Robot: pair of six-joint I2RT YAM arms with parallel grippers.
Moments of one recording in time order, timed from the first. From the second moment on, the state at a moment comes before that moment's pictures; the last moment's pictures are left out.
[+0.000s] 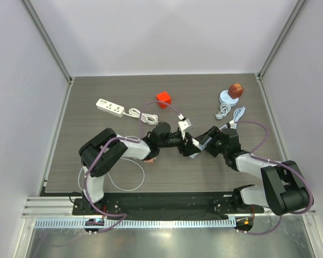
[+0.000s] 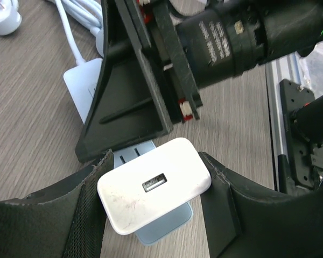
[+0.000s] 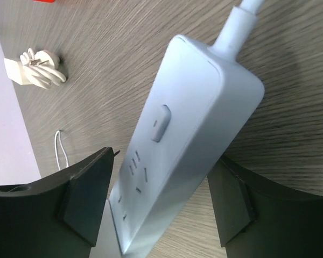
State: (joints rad) left arm -0.87 1.92 0.91 0.82 0.53 -0.19; right arm 0.24 1.26 0.32 0.34 -0.19 0.97
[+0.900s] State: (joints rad) left arm -0.71 1.85 0.76 1.18 0.40 -0.42; right arm 0.24 1.30 0.25 0.40 -0.21 1.03
